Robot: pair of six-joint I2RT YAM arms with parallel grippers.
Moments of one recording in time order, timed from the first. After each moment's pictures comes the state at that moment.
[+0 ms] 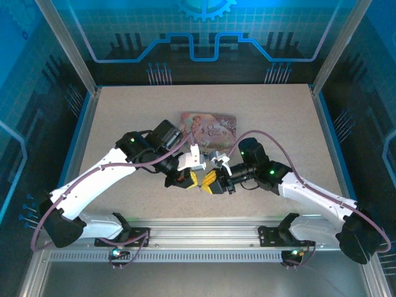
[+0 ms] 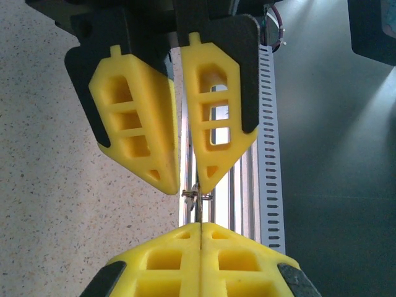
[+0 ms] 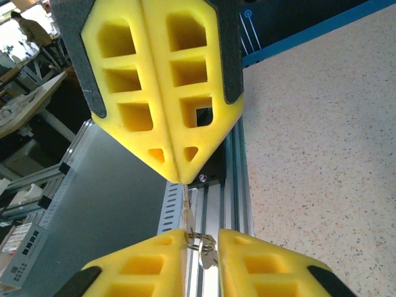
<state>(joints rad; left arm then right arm) -0.73 1.29 1.31 -1.14 0.67 0.49 0.72 1.11 0.71 -0.12 -0.97 0.04</state>
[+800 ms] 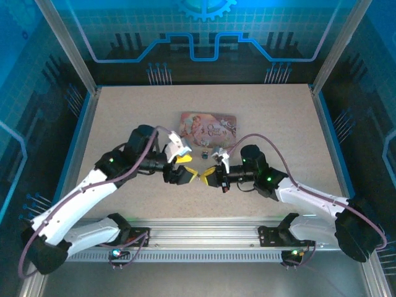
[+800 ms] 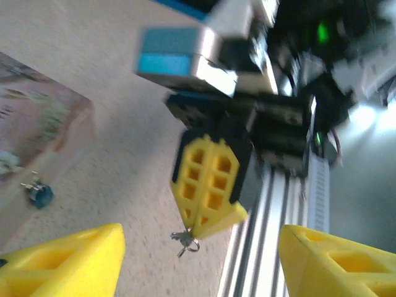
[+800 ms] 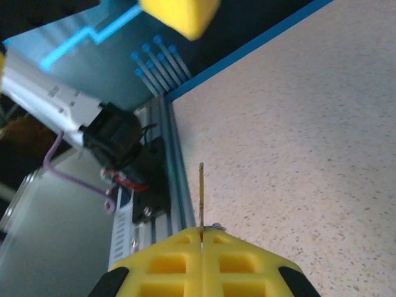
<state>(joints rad) -0.60 0.99 0.96 -0.55 0.60 0.04 0.73 1.12 0.53 0.24 -0.70 0.30</state>
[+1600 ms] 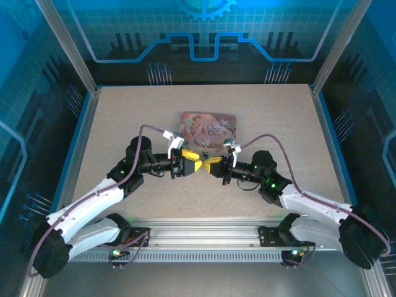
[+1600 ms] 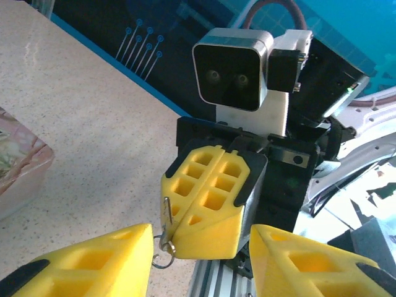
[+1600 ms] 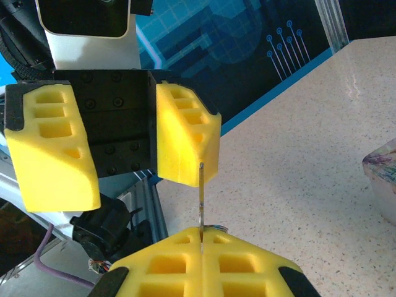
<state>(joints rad) -0.56 1.00 0.63 0.19 0.76 -0.46 0.72 1.05 0.45 0.54 -0.53 0.50</state>
